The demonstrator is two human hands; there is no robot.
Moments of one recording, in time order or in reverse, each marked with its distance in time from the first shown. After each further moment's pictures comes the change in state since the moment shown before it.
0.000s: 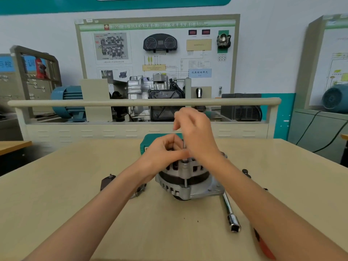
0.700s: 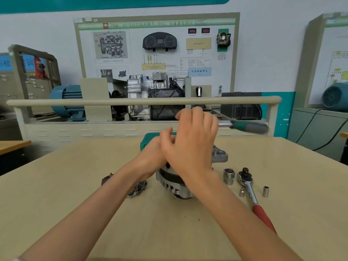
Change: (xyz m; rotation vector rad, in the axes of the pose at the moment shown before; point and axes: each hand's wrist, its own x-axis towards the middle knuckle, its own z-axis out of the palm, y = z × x) left_hand 0.000 -0.002 -0.008 0.035 -0.035 0.005; right_hand -0.025 -0.002 0.020 -0.849 0.311 -0.178
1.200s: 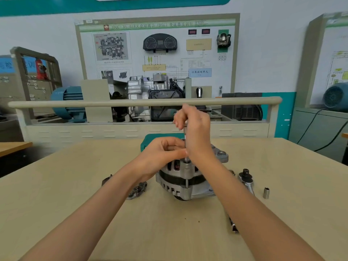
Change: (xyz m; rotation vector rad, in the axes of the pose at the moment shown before) left_hand 0.000 0.001 0.002 -0.181 -0.089 -0.032; right_hand 0.028 0.012 0.011 1.257 -0.206 0.363
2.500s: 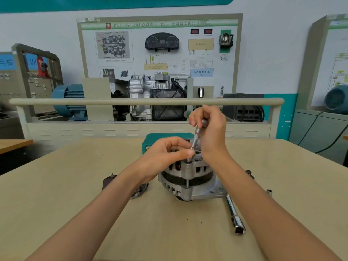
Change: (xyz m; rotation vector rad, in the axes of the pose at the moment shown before) left_hand 0.000 -0.004 0.000 -0.004 -0.003 0.043; right_hand 0.006 -0.002 -0.018 0.128 0.063 0.010
